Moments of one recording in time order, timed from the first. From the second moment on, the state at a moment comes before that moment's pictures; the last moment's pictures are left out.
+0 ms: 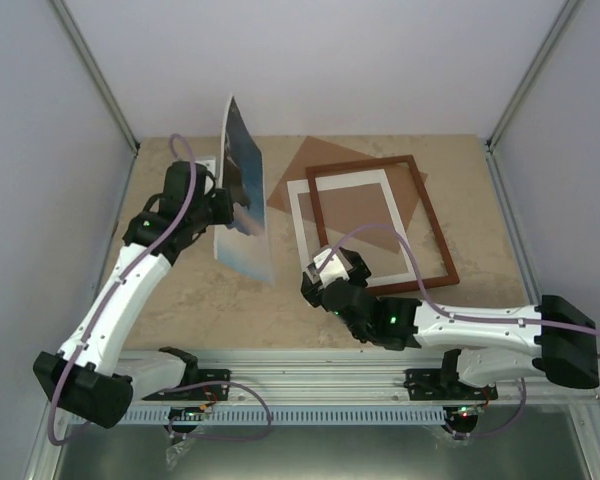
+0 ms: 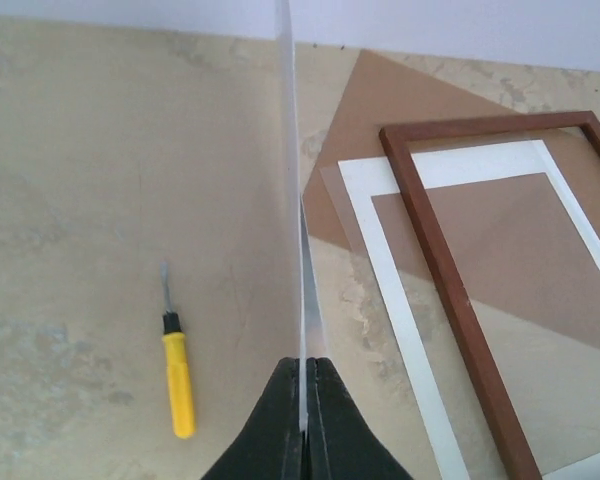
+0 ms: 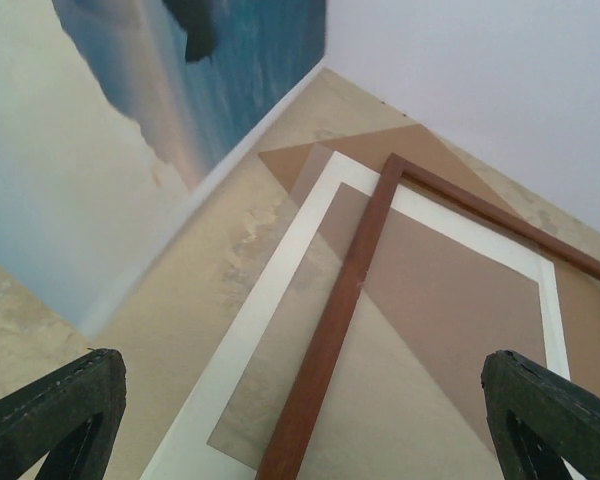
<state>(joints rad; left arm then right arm) -0.34 1.17 1.19 -0.68 -0.07 -0.32 1.30 1.23 0.71 0.01 0.84 0.10</state>
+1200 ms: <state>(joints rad) -0.72 0.89 1.18 -0.76 -0.20 0.34 1.29 1.04 1.09 -0.23 0.56 -0.84</state>
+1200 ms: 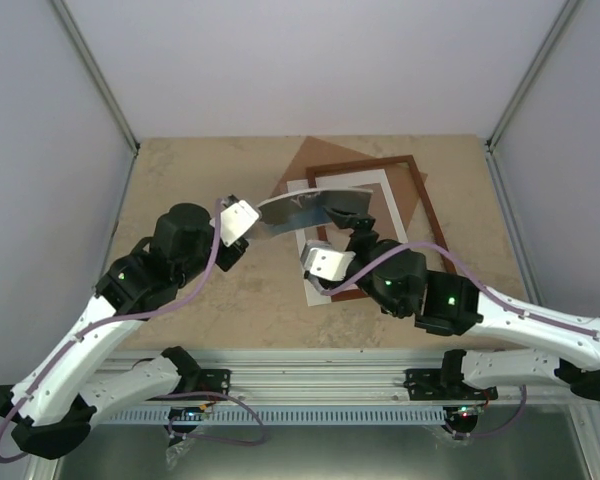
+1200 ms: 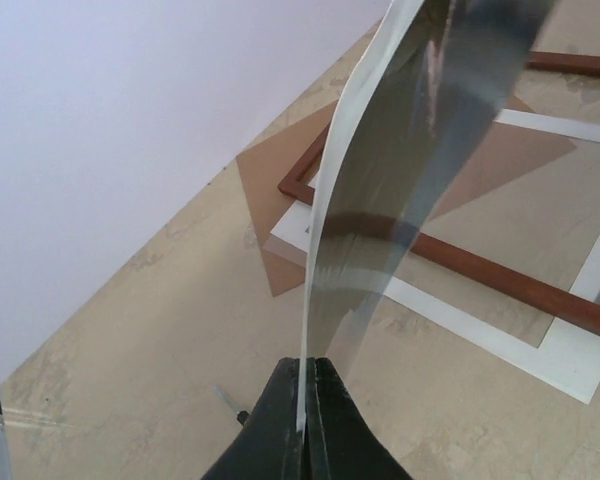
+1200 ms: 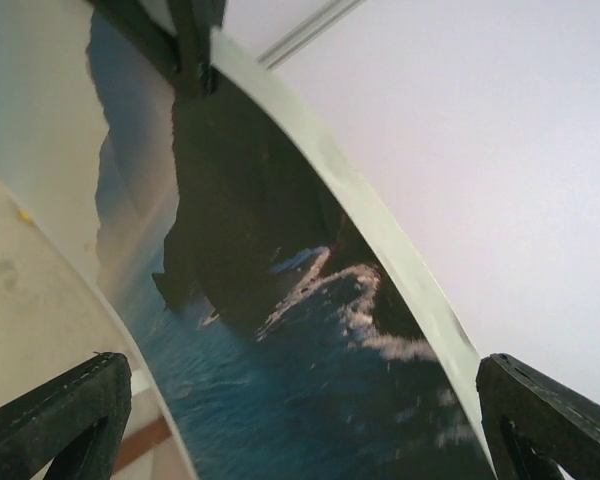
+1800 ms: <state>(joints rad) -0.89 0.82 1.09 -0.76 -0.40 0.42 1.23 1.20 1.31 -0.45 0.48 -0.87</state>
